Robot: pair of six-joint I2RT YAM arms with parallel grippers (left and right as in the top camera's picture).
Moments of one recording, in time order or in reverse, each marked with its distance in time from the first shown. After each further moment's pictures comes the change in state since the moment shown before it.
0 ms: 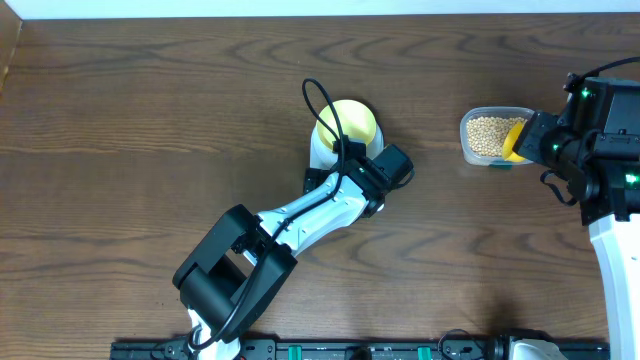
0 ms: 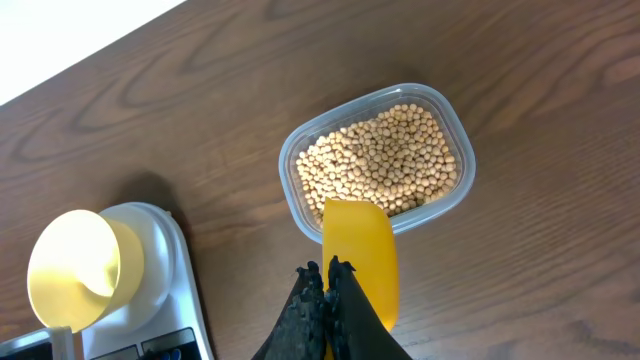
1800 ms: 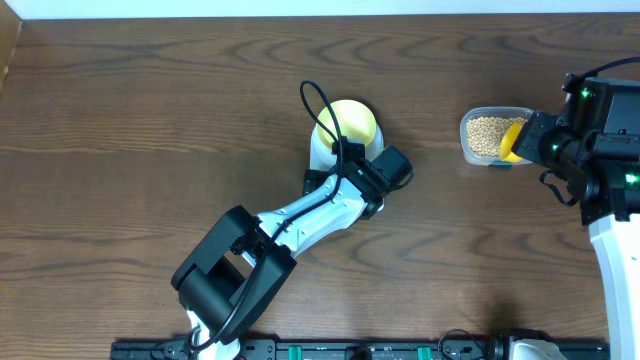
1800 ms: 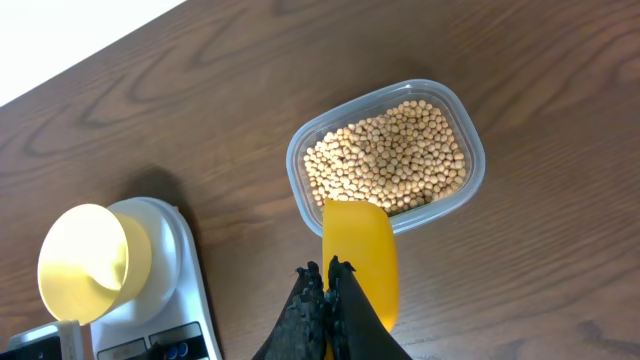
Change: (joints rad) left arm -0.001 -0.006 -0.021 0.026 -0.001 -0.014; right arm 0.000 0.000 0.000 -0.002 -0.023 0.000
